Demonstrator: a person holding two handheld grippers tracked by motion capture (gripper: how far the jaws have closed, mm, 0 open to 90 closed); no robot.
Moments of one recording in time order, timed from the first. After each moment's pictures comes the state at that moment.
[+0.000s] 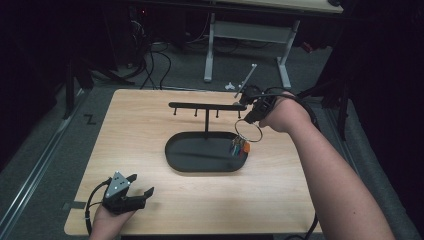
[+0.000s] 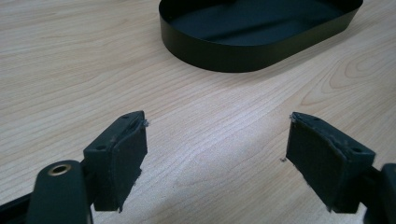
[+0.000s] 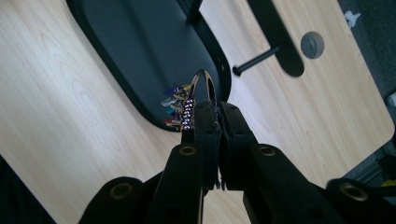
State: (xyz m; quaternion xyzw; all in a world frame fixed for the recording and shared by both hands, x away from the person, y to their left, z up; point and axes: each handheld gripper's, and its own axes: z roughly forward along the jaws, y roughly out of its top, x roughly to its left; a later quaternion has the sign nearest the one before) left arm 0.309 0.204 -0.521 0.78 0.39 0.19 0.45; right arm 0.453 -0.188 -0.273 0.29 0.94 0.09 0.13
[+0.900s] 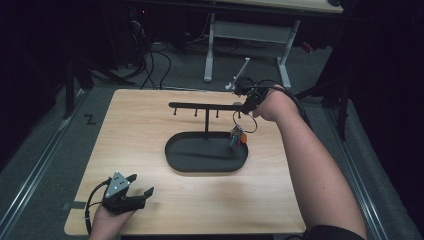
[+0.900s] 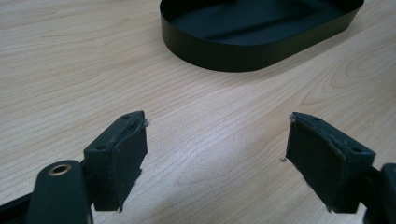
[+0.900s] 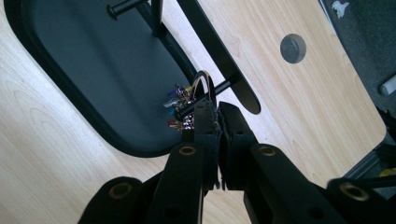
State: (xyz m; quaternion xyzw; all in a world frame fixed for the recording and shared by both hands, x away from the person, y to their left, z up) left arm 0.309 0.204 -0.521 0.78 0.39 0.19 0.45; right arm 0.500 -0.185 -0.294 0.32 0.93 0.08 0.14
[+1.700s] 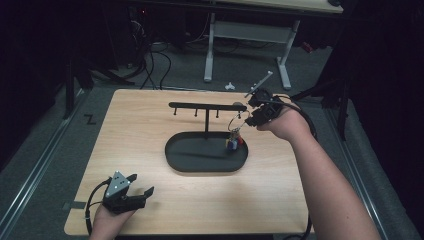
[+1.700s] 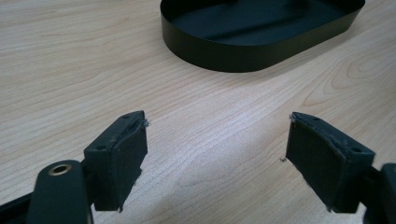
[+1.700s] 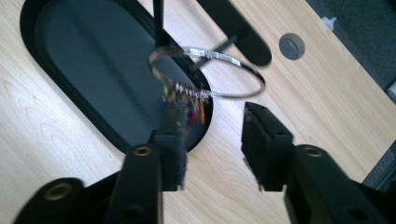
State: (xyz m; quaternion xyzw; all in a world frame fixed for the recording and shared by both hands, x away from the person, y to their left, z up) left arm 0.310 0.203 -0.522 0.78 0.39 0.19 0.45; right arm 0.459 -0.222 -0.309 0.36 0.90 0.16 0.16
